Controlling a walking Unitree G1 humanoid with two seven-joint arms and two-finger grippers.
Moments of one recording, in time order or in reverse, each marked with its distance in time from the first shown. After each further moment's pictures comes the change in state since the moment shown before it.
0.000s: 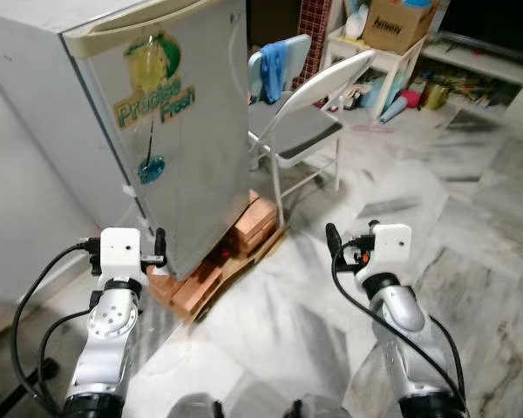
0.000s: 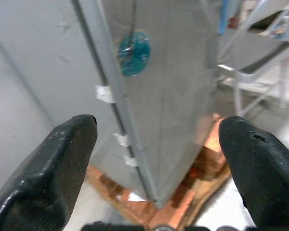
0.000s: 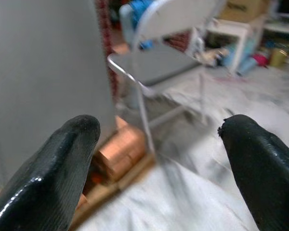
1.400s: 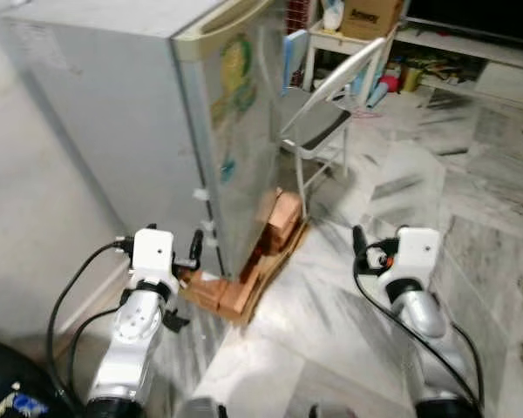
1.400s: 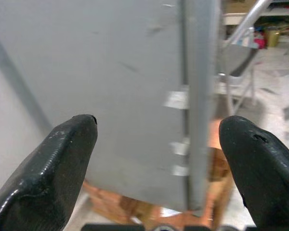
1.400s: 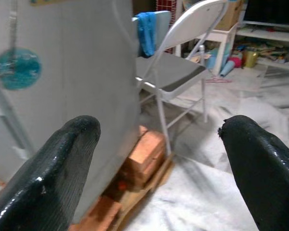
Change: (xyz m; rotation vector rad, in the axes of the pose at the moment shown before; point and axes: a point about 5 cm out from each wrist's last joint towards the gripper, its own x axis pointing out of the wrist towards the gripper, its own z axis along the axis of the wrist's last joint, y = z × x) left arm 0.000 -0.001 0.008 0.000 -0.065 -0.090; right arm 0.004 0.011 0.010 0.012 -0.044 0.001
